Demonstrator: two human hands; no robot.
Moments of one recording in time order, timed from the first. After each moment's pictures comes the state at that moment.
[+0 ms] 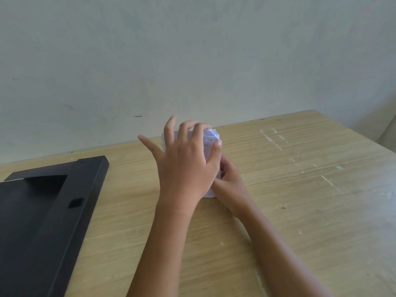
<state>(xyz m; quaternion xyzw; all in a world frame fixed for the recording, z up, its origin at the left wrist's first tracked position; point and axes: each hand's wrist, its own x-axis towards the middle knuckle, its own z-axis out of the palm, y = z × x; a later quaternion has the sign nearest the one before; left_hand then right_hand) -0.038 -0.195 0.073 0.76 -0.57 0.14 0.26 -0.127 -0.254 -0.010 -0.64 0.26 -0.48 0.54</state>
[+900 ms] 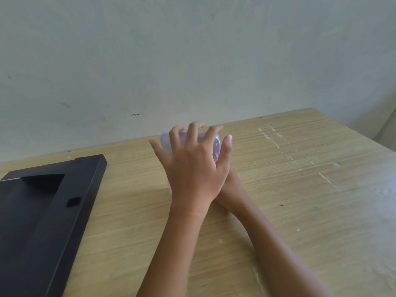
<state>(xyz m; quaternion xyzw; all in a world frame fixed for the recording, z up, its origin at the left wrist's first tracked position) -0.059 -0.199 0.062 0.76 -0.55 0.17 0.29 -0.125 -0.249 -0.002 -0.71 0.25 -0.46 0.47</state>
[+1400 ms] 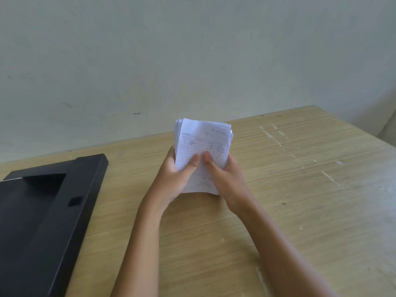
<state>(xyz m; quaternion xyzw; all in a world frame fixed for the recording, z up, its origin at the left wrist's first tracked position) 0.020 -0.205 0.011 0.60 -0.47 -0.34 0.55 -0.120 -0.254 -0.005 -0.54 0.30 -0.48 0.63</state>
